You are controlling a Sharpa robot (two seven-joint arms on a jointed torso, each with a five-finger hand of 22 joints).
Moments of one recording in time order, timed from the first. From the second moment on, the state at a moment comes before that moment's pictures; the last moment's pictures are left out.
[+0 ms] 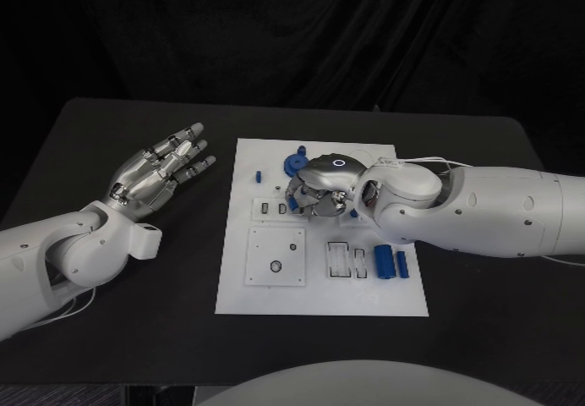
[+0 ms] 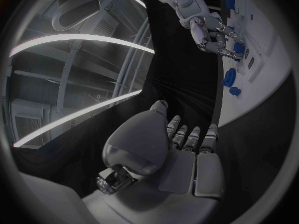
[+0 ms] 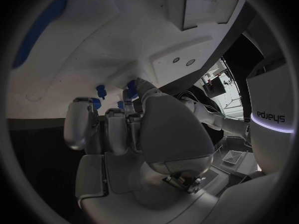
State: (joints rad) left arm 1.26 -0.92 -0.21 1.46 -0.07 0.14 0.67; left_hand 1.48 0.28 -0.14 0.24 0.52 0.27 0.06 0.04 0.03 0.05 0.06 0.02 0.01 0.01 0.16 0.00 0.00 0.17 0.03 0.28 0.03 0.02; right arm 1.35 -0.82 -0.24 1.69 -1.63 -0.31 -0.17; right_hand 1.42 -0.05 0.19 0.12 0.27 0.93 0.11 0.14 0.38 1.47 0.02 1.57 1.31 1.47 -0.05 1.47 1.31 0.05 1.43 0.06 1.29 1.31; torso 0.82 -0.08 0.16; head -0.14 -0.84
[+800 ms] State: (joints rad) left arm 1.26 -0.92 -0.21 1.46 -0.07 0.14 0.67; left_hand 1.48 0.28 -0.13 0.23 0.52 0.27 0.06 0.04 0.03 0.05 0.06 0.02 0.01 0.01 0.16 0.00 0.00 0.17 0.03 0.28 0.03 0.02; right arm 1.35 -0.83 -0.24 1.69 -1.64 -0.30 -0.17; right_hand 1.35 -0.08 0.14 0.14 0.10 0.72 0.12 0.06 0.33 1.47 0.02 1.57 1.31 1.47 -0.05 1.45 1.31 0.07 1.43 0.06 1.25 1.31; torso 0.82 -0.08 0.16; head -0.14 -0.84
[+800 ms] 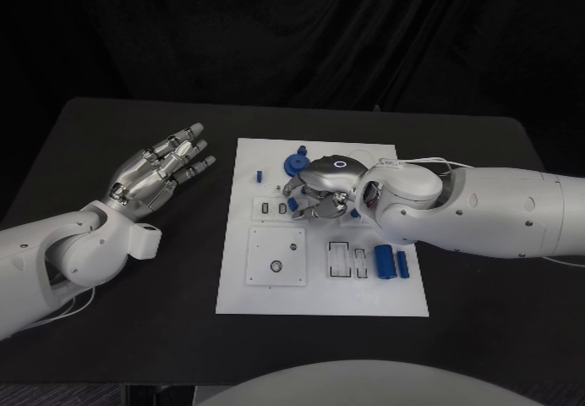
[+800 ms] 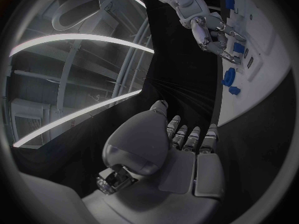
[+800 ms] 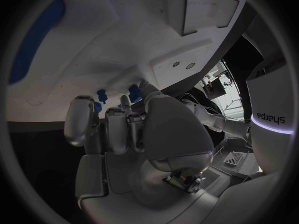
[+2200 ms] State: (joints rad) left arm 1.45 -0.80 -0.21 1.44 -0.60 -0.14 0.31; left_hand 1.27 0.18 0.03 0.29 0.35 0.63 0.14 0.69 0.50 1.47 0.08 1.57 1.31 1.47 0.04 1.57 1.31 0.11 1.14 0.15 1.38 1.09; right arm 1.43 -1.14 -0.25 1.73 -1.53 -0.81 0.05; right_hand 1.44 -0.05 0.17 0.24 0.14 0.86 0.09 0.13 0.32 1.47 0.00 1.57 1.31 1.47 -0.06 1.53 1.31 0.05 1.46 0.05 1.39 1.31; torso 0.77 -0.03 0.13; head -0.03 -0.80
